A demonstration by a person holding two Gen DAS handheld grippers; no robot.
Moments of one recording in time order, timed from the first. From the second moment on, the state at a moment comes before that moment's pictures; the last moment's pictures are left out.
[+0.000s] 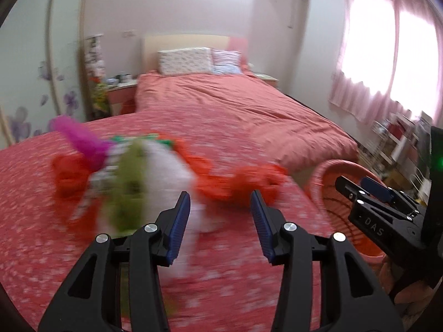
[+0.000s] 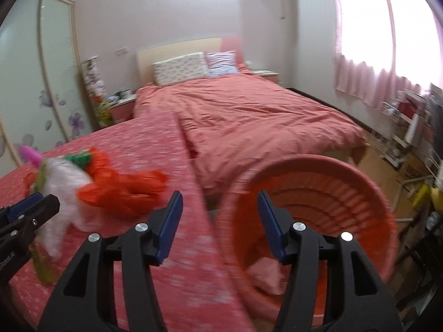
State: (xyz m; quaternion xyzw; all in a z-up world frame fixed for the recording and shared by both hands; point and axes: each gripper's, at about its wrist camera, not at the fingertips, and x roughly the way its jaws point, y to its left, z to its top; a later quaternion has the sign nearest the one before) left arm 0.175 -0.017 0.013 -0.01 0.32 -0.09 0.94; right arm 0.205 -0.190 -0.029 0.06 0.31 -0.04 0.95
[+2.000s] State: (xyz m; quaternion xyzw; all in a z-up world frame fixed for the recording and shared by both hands) left arm 0.154 0.051 0.002 -0.06 0.31 -0.07 0.95; right arm 0.209 -0.130 -0.025 0.05 0.32 0.02 0.95
